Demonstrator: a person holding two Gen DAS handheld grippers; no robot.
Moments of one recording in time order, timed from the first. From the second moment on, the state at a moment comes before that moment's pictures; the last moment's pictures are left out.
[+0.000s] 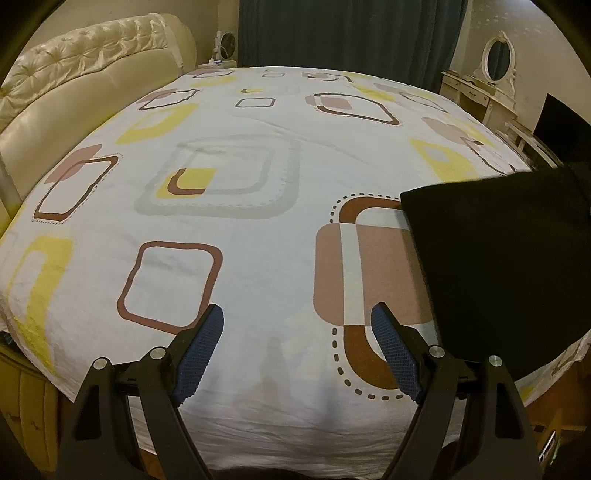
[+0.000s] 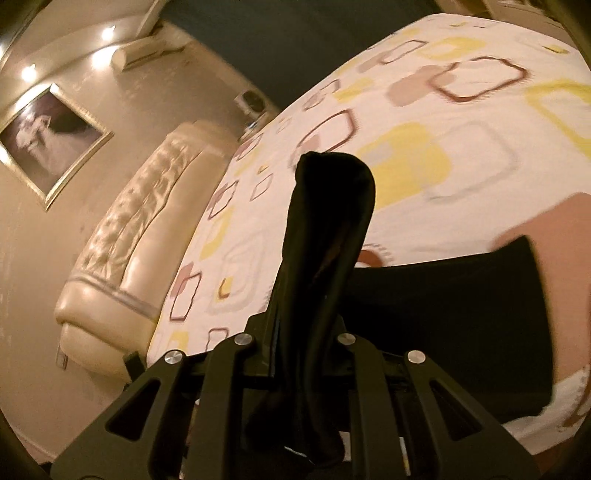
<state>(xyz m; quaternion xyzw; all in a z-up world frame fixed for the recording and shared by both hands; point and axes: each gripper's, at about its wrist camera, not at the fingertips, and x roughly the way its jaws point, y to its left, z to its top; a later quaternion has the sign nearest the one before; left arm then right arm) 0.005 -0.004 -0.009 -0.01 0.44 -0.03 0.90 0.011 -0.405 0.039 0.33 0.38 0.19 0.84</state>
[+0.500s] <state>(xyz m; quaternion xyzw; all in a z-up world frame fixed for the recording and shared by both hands) 0.000 -0.017 -0.012 -0.01 0.44 -0.05 0.90 -0.001 -0.492 -0.049 0.38 0.42 0.10 0.82</state>
